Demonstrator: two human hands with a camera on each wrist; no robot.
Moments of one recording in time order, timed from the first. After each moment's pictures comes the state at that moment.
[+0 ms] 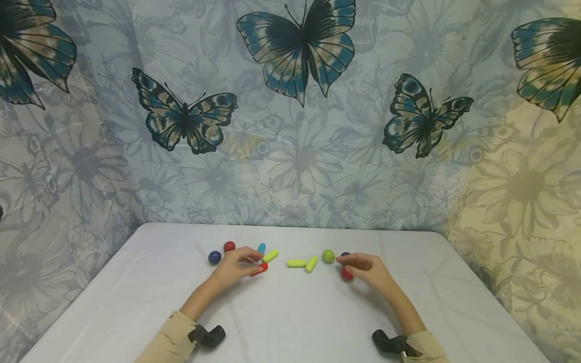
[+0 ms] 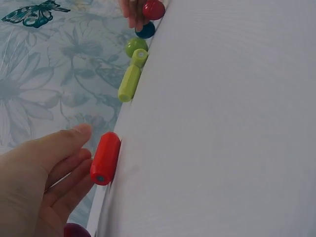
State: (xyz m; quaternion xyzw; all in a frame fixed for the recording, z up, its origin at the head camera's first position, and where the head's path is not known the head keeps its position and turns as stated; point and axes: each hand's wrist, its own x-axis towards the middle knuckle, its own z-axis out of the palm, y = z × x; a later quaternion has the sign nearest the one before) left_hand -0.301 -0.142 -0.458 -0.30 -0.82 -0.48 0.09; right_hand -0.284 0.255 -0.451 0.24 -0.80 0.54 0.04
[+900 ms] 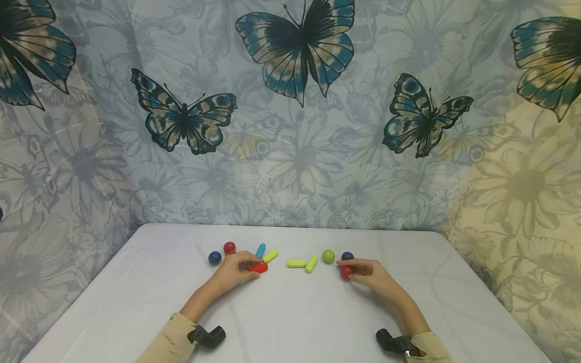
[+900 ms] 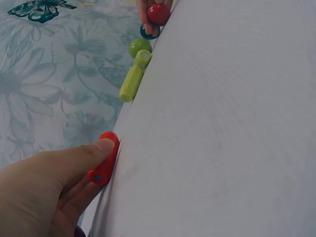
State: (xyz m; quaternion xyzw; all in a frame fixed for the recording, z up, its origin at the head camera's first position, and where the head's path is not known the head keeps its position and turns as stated) left_hand -0.309 -0.148 -0.476 -0.29 -0.84 -0.45 0.09; right_hand -0.285 0.264 -0.457 0.24 -0.82 0.52 -0.04
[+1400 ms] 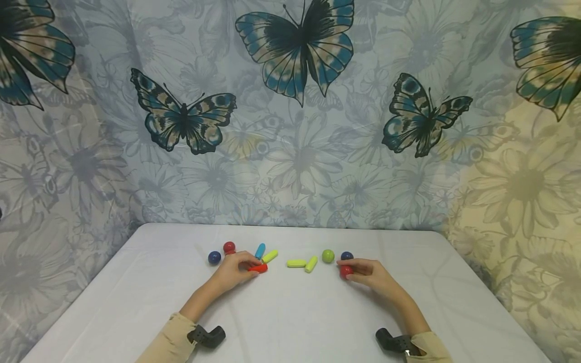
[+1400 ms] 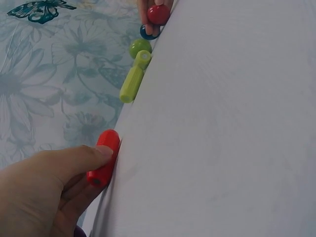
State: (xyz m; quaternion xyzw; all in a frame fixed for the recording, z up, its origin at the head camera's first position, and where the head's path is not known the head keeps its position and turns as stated) left_hand -0.307 -0.147 -0.476 -0.28 -0.85 -0.44 0.09; right_hand -0.285 0.266 -0.460 0.23 -0.81 0.53 -0.05
